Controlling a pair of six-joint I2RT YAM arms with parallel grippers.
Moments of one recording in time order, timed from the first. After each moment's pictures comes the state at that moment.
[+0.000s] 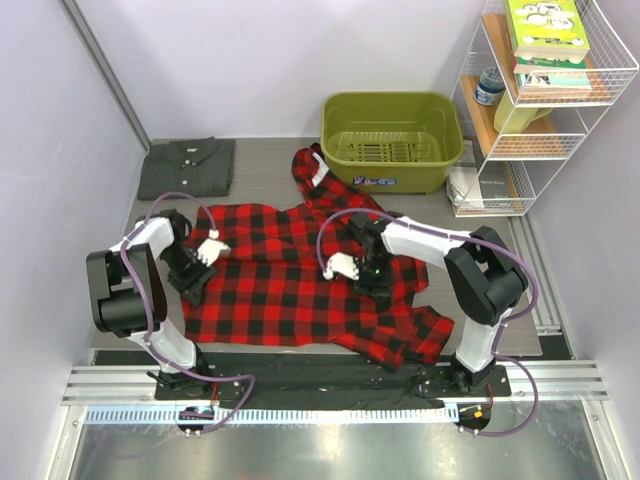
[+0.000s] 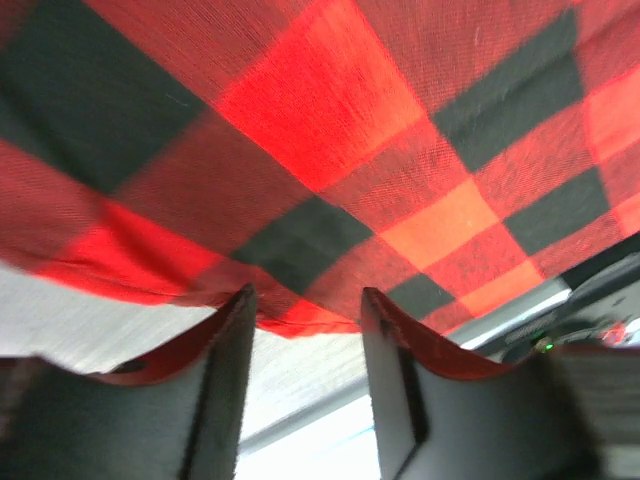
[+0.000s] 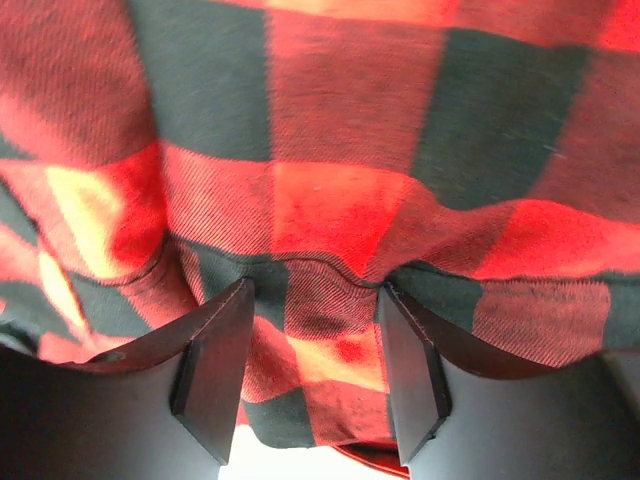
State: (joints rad) left arm 0.19 1.67 1.01 -1.04 0.17 0.90; right arm 0.64 1.82 1.17 -0.93 -0.18 -0.87
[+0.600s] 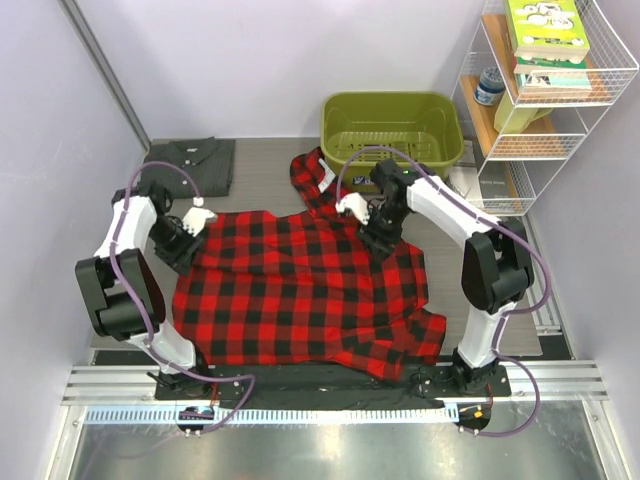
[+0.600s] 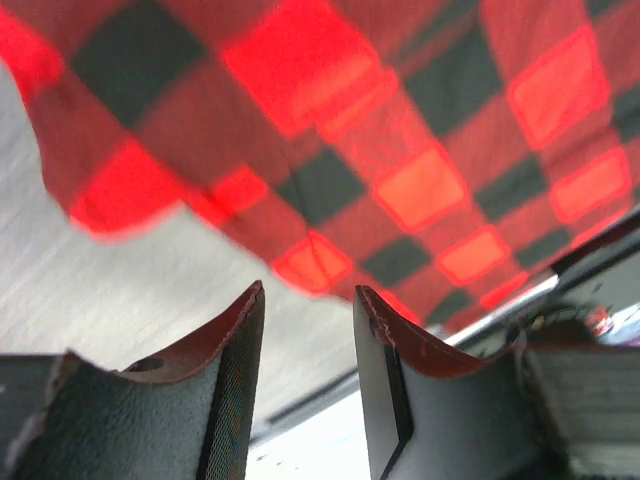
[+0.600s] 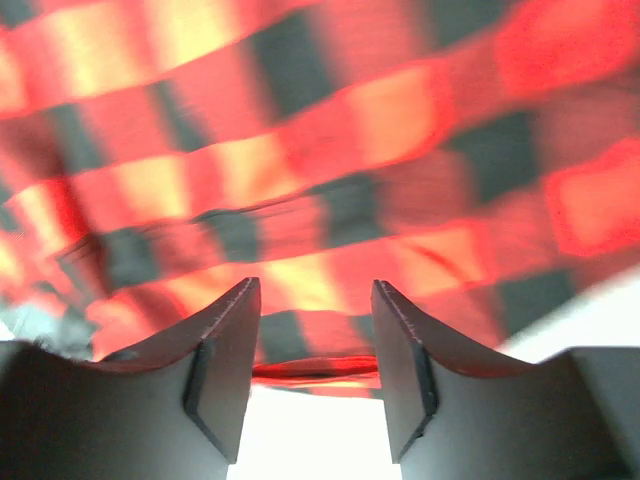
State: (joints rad) left arm 0.24 1.64 1.25 -1.22 0.21 0.95; right arm 0.47 1.84 1.49 -1.13 -0.39 -0.78
